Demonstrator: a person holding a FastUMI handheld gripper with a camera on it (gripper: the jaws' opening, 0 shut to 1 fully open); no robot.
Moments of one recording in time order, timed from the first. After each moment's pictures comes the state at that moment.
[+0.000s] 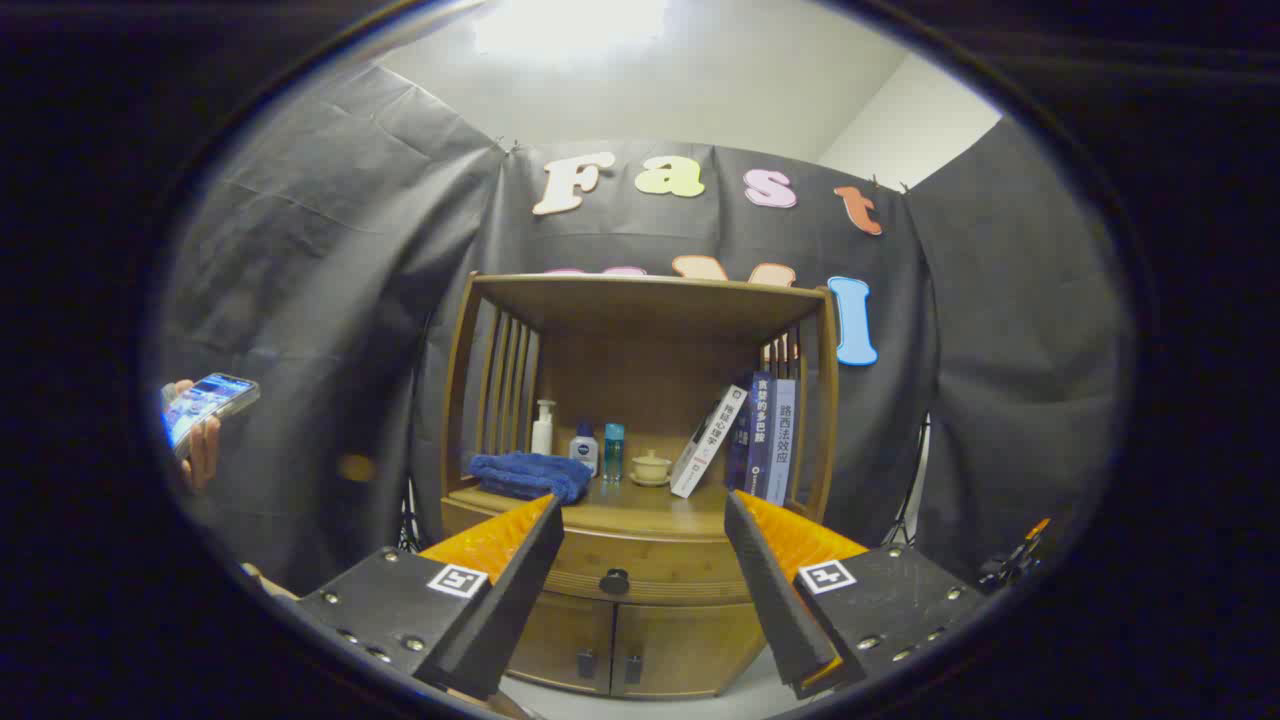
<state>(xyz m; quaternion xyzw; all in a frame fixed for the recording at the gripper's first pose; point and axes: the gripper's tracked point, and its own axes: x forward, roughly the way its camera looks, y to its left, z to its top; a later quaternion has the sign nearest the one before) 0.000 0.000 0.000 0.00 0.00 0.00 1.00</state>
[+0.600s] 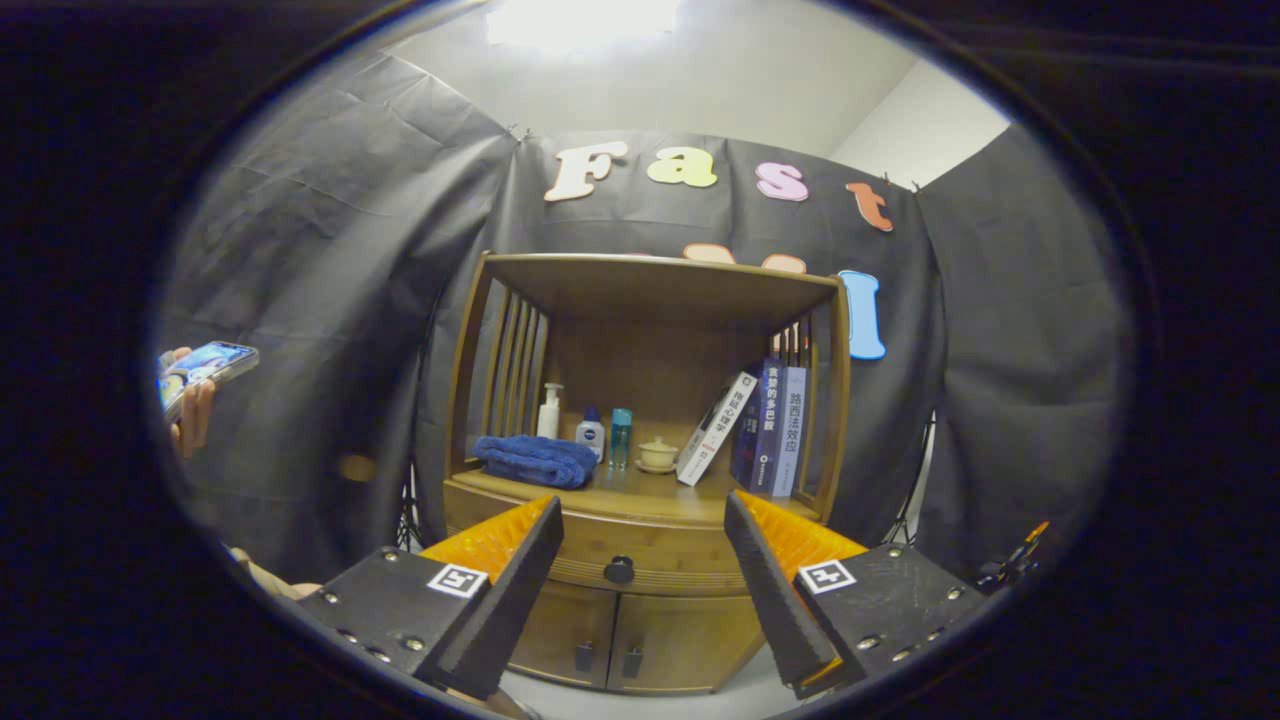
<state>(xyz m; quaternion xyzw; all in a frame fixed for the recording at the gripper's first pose) 0.002 0.012 -0.021 -0.01 0.01 0.01 1.00</state>
